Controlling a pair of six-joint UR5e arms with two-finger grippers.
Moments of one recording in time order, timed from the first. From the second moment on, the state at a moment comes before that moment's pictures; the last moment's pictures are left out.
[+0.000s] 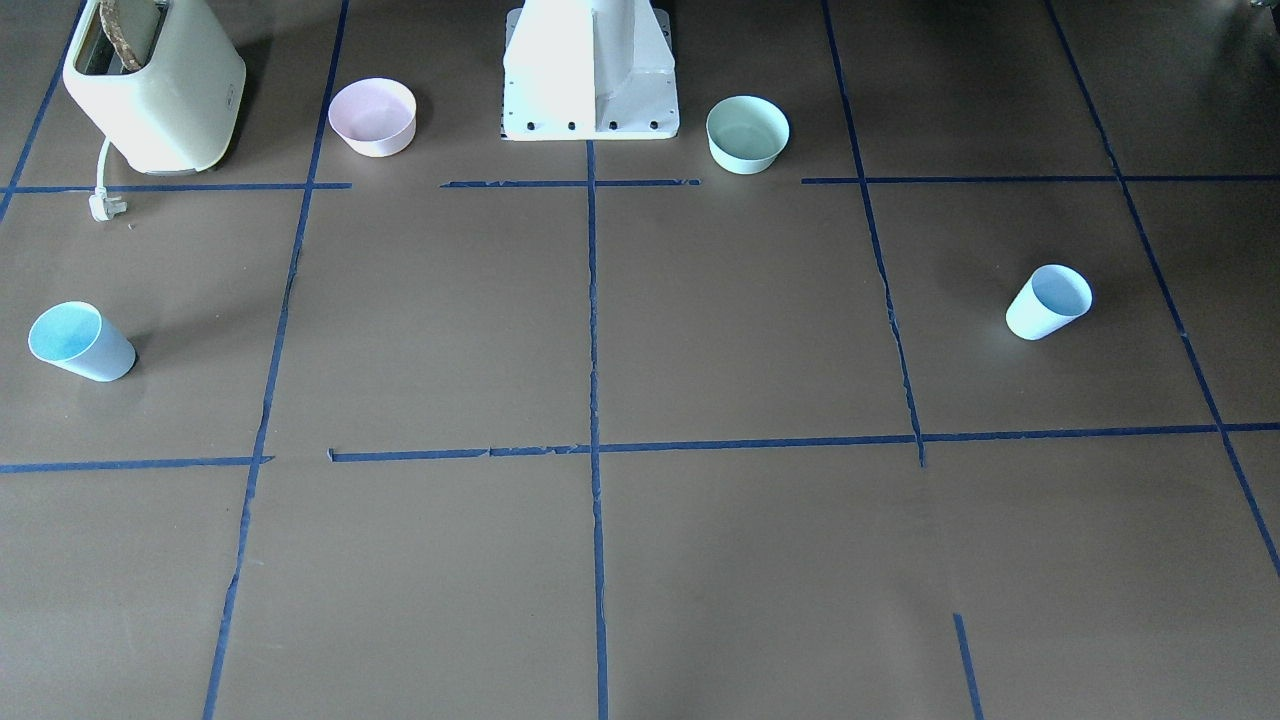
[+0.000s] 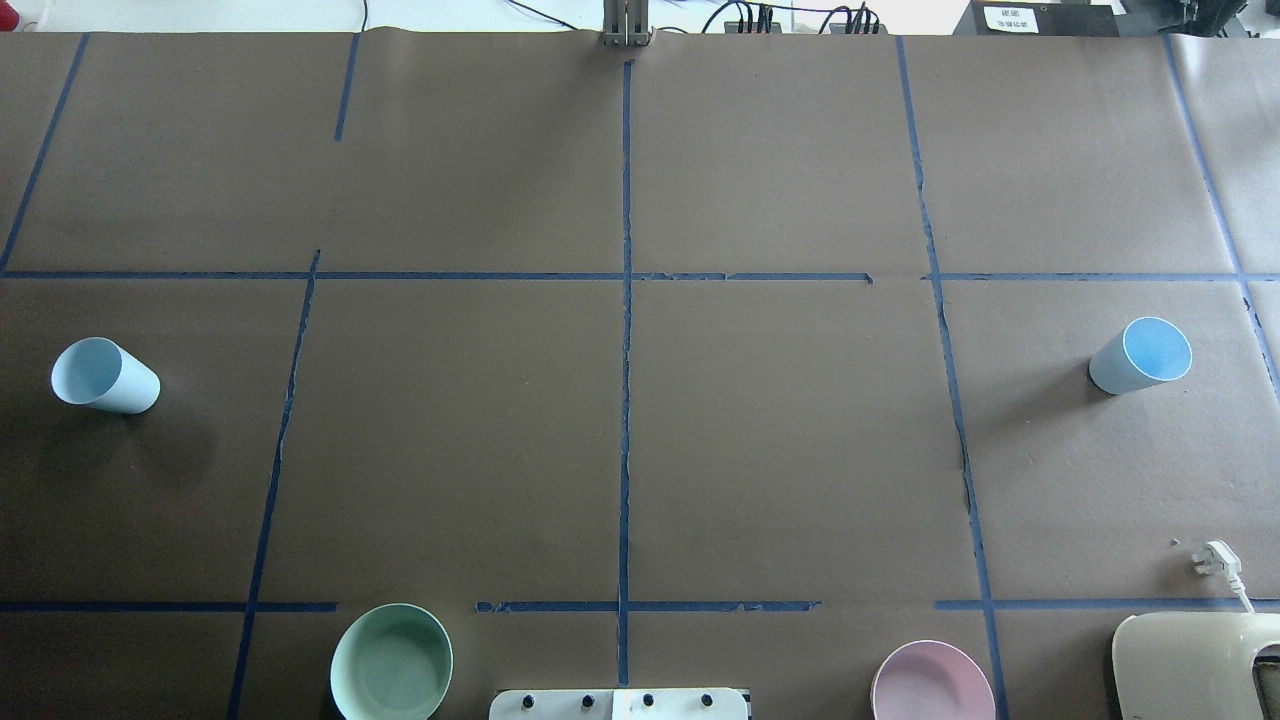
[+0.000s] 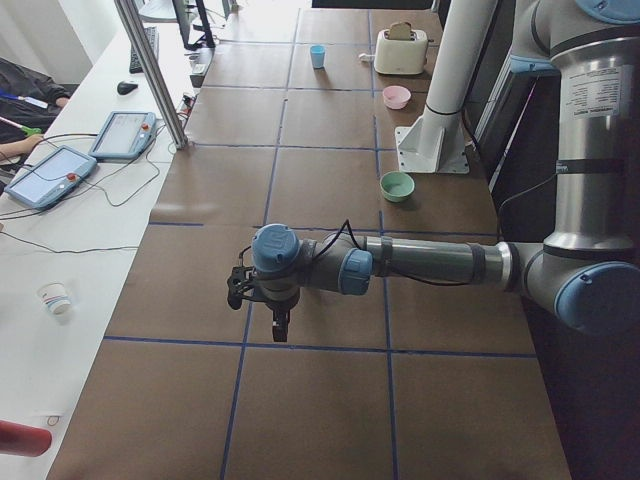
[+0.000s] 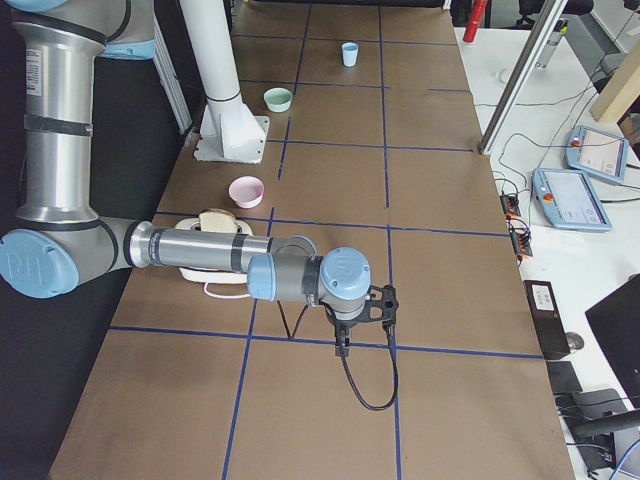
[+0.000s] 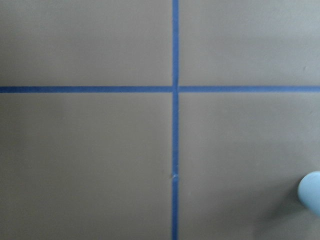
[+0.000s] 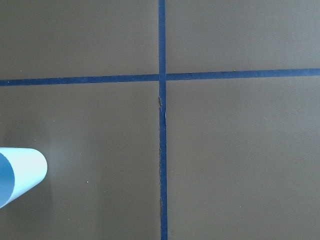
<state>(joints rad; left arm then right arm) -1.48 -1.48 -1.70 -1.77 -2.41 -0.27 1.62 -1.69 1.66 -1.53 2.43 -0.01</state>
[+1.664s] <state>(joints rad) -1.05 -1.50 -1.62 -2.20 -2.31 -0.88 1.62 -1.69 1.66 -1.53 2.43 -0.01</state>
